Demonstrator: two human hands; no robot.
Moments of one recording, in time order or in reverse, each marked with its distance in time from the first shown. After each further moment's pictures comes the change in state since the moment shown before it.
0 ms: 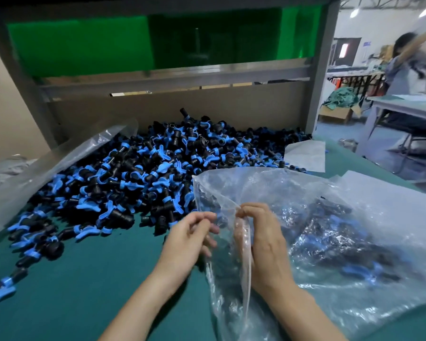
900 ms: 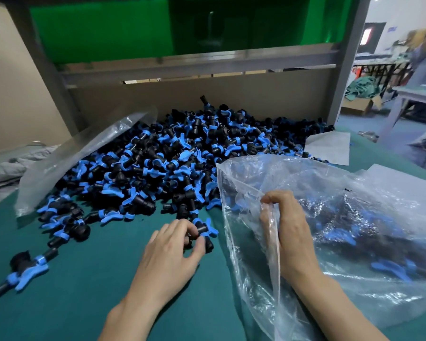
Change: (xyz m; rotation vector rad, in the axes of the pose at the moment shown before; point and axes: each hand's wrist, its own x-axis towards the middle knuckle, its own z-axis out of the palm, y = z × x) left_hand -0.040 -0.026 -0.063 0.888 0.123 0.168; right_hand 0.003 0.002 0.007 0.026 -0.051 0.043
